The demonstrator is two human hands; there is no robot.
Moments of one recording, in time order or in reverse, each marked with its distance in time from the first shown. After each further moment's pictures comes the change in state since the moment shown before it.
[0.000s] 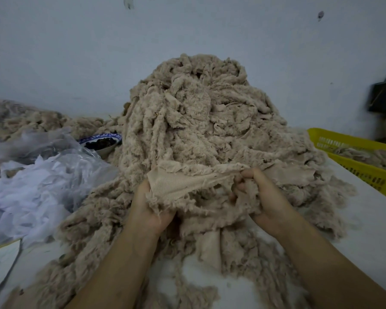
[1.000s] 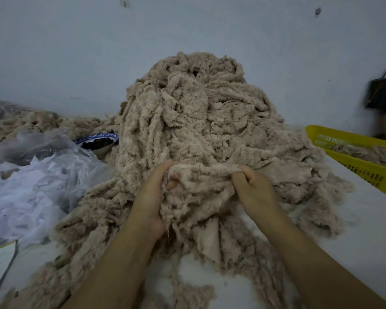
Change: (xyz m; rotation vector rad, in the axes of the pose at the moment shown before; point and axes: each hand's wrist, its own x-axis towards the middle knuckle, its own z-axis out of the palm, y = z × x) left_hand -0.013 -0.011 0.017 0.434 0.037 -0.019; right_hand -0.001 0.010 0.004 -0.799 0.220 -0.382
